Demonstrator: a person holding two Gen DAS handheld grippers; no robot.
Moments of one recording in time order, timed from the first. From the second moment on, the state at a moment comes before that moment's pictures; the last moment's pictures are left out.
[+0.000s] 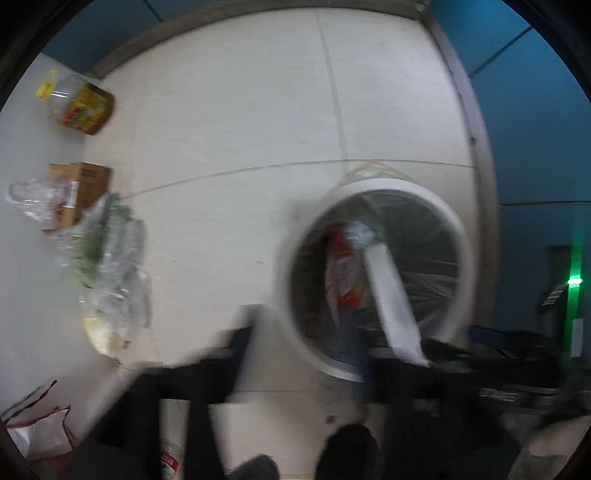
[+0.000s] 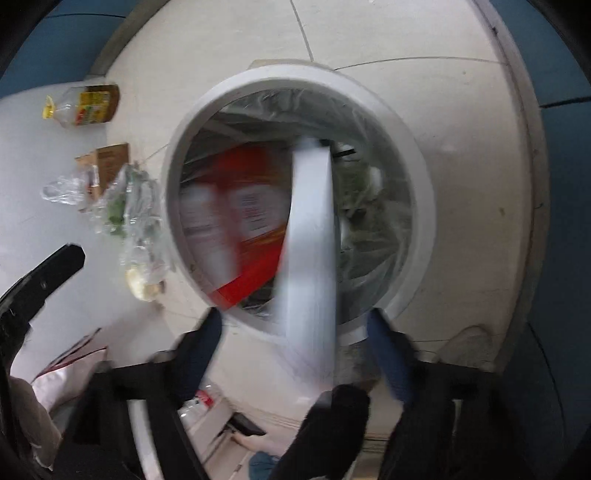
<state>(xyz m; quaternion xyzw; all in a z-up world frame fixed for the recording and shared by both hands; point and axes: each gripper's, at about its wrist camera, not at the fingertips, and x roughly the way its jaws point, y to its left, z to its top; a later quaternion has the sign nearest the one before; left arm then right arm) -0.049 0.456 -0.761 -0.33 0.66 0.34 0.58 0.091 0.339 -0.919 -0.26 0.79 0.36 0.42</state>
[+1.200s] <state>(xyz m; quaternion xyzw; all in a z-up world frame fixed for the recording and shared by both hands) -0.081 0.322 -0.284 -0.27 0.53 0.45 0.67 0.077 0.234 -0.312 -0.27 0.55 0.45 0.65</state>
